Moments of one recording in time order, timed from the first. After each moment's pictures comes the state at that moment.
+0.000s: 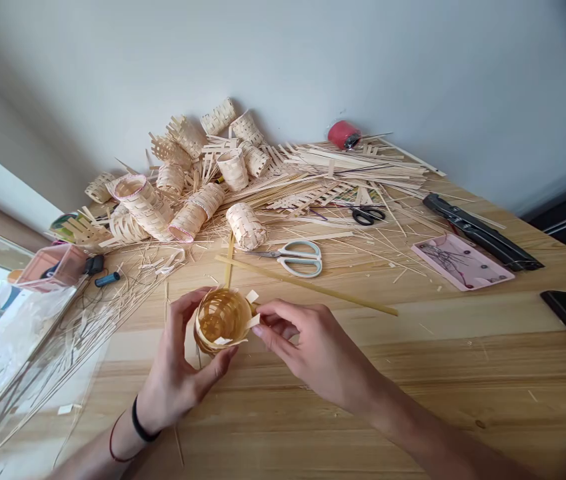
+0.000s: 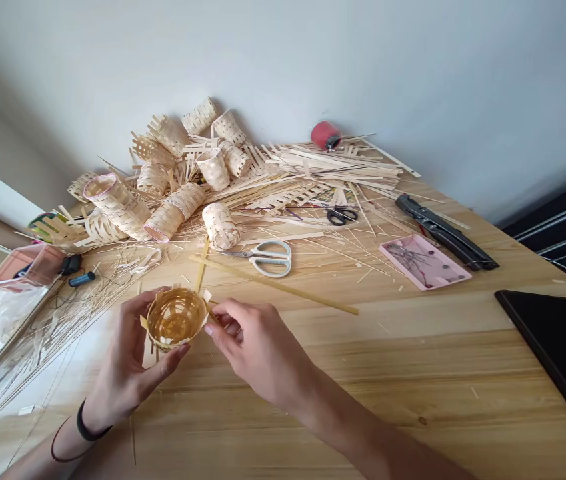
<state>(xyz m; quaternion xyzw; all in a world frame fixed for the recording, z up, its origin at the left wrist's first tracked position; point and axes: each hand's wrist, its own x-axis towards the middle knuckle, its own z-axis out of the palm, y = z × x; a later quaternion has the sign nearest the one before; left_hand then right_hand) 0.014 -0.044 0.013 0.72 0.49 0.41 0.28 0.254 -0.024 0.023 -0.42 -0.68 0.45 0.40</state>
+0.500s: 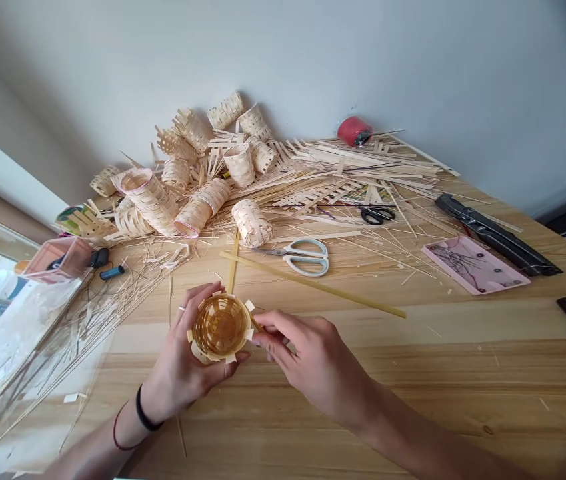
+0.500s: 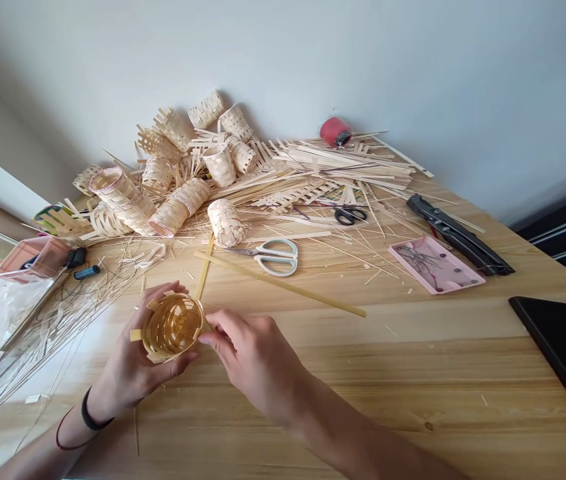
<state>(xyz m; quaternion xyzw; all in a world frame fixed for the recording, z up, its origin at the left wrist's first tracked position) 0.016 -0.036 0.017 0.75 0.47 0.37 0.28 0.246 -0.032 0.008 -0.38 -0.77 0.28 0.43</state>
